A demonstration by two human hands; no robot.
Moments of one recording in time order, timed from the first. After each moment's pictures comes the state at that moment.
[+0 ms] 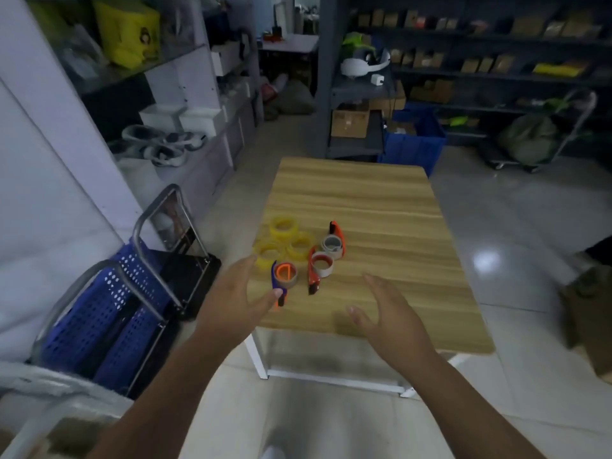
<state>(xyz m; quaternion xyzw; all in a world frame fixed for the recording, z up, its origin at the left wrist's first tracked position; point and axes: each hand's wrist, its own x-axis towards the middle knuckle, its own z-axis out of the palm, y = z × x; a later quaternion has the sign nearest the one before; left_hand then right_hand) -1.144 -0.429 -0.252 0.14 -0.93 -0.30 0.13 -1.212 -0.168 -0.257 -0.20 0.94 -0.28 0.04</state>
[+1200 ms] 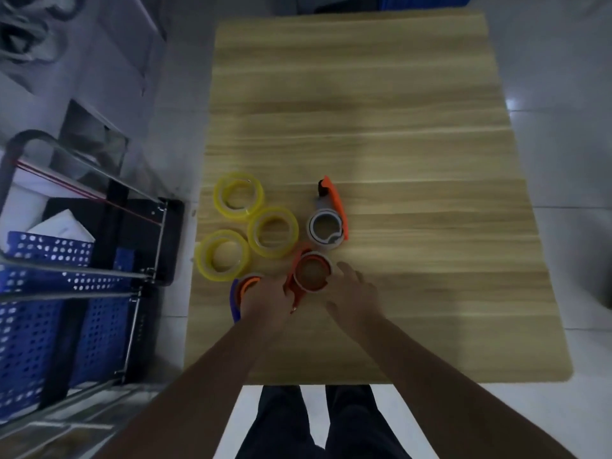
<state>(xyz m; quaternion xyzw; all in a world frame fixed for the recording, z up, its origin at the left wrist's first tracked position) -1.474 -0.449 -0.508 0.18 -0.93 -0.19 -0.26 -1.508 -0.273 -0.509 -0.16 0.93 -0.09 0.31</state>
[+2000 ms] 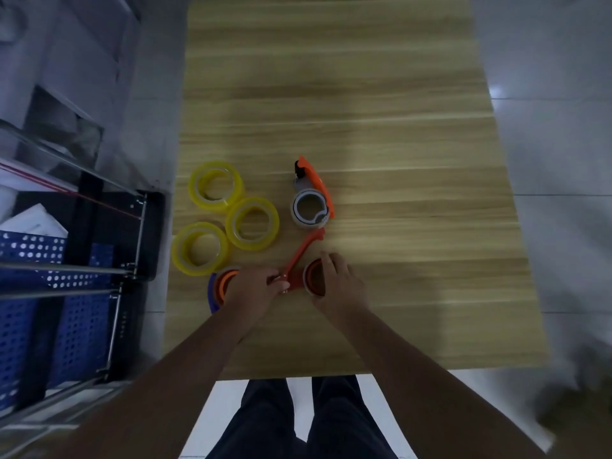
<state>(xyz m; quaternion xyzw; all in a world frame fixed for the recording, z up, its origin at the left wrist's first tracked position) -1.483 -0.448 -0.518 0.18 -0.90 -0.30 -0.26 -1.506 -0.258 -0.536 -0.10 0.94 -0.14 0.28</state>
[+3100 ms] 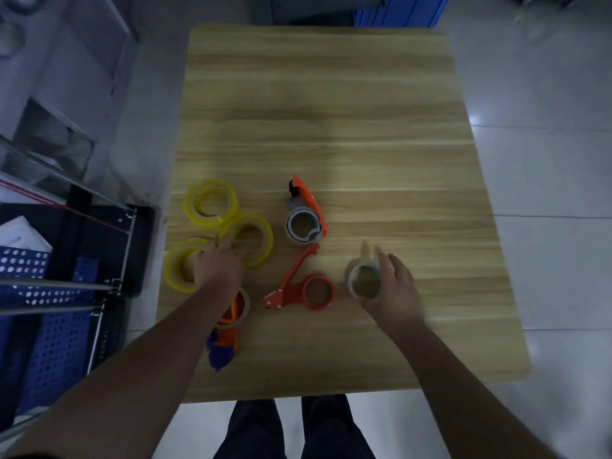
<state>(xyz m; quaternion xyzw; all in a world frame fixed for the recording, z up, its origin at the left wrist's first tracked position) -1.530 -0.495 -0.526 0.11 -0.98 0.03 -0.18 -1.528 -0.170 -0.507 -0.01 0.97 -0.18 0.16</state>
